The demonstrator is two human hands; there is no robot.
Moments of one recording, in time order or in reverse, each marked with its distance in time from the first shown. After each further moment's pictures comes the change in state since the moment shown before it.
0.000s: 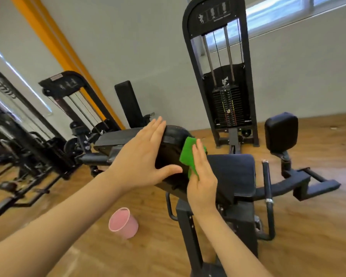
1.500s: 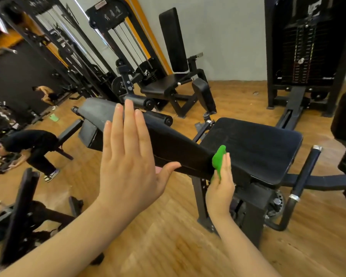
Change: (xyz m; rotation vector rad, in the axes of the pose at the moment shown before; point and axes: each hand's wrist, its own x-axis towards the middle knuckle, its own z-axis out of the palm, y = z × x) left_hand 0.029 0.097 0.045 0.706 0.023 -0.517; right_hand -0.023 0.123 -0.046 0.114 -0.267 0.698
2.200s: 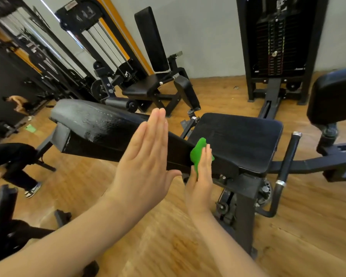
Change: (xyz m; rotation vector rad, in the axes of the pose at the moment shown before) left_hand 0.005 0.022 0.006 0.200 -0.212 0.328; right_hand -0.012 -0.006 0.020 -0.024 0.043 -0.168
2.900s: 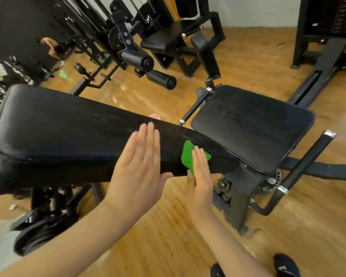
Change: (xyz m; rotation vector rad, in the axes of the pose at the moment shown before) left_hand 0.073 0.074 -0.002 -0.040 -0.459 0.016; right_hand 0.046 0.055 -0.056 0.008 -0.389 0.099
